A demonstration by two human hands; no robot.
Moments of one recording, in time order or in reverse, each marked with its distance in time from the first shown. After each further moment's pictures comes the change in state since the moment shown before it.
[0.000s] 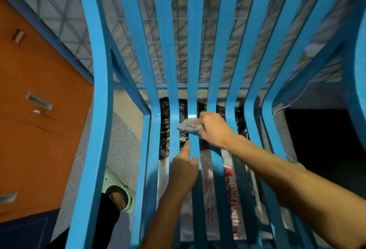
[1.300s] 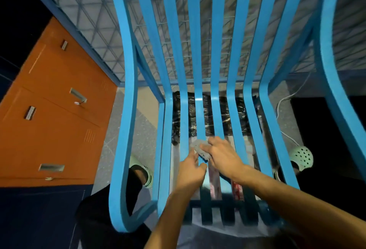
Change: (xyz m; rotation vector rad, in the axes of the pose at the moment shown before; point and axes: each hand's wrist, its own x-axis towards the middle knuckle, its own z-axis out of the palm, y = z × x) left_hand -0.102 -0.036 0.004 0.108 -0.047 0.034; right_hand -0.151 -0.056 0.034 -0.038 -0.063 -0.054
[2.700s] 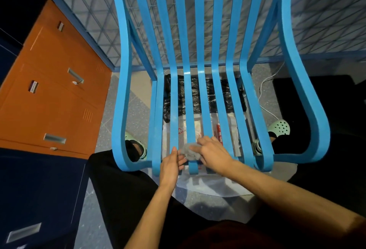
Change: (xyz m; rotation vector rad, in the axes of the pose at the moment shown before) left_hand -0.089 -0.086 0.033 -0.509 0.159 -0.221; right_hand -0.127 -0.044 0.029 -0.031 -0.019 -0.103
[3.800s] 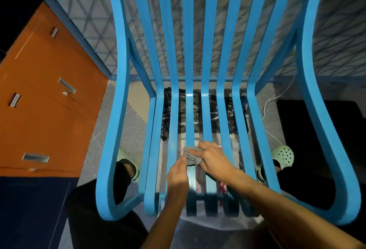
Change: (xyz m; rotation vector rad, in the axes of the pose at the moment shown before) left_hand 0.031 0.051 0.041 0.001 0.037 0.120; right_hand 0.074 0.053 -0.014 0.108 -0.027 0.014
